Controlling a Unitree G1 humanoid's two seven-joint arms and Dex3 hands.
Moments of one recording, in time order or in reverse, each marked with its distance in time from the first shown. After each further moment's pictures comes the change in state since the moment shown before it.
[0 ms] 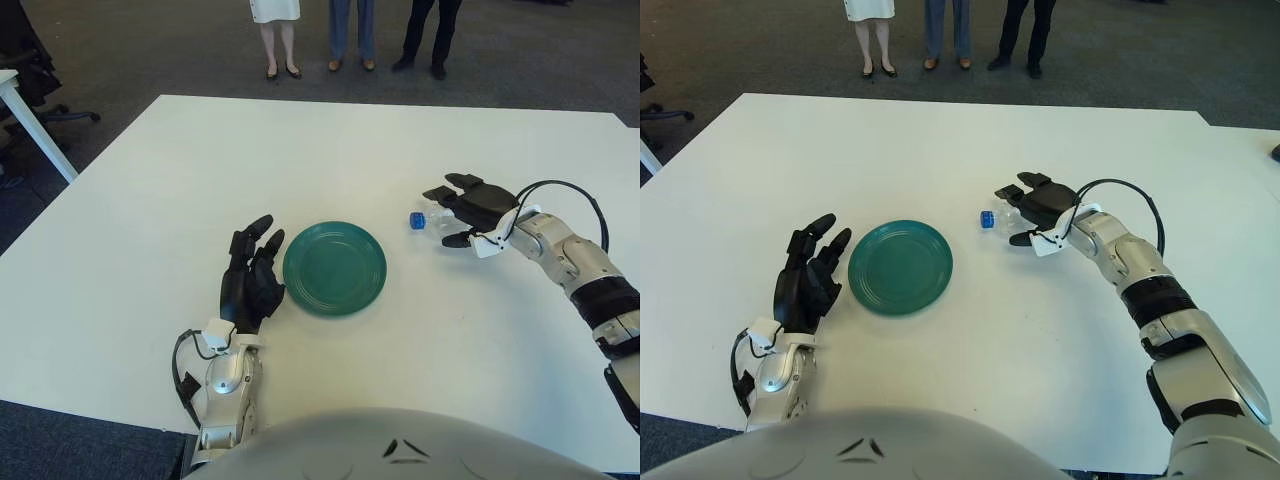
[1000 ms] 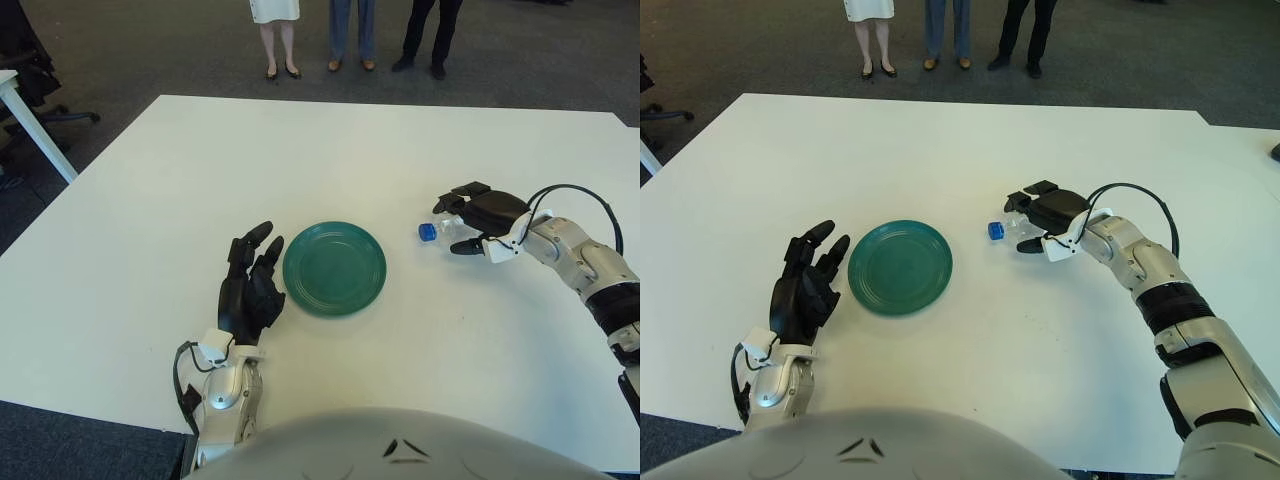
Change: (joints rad) left arm 0.072 -0.006 -0.027 -0.085 0.002 0.046 0.014; right arm 0.057 -0.038 -0.048 -0.025 0.088 -0.029 0.045
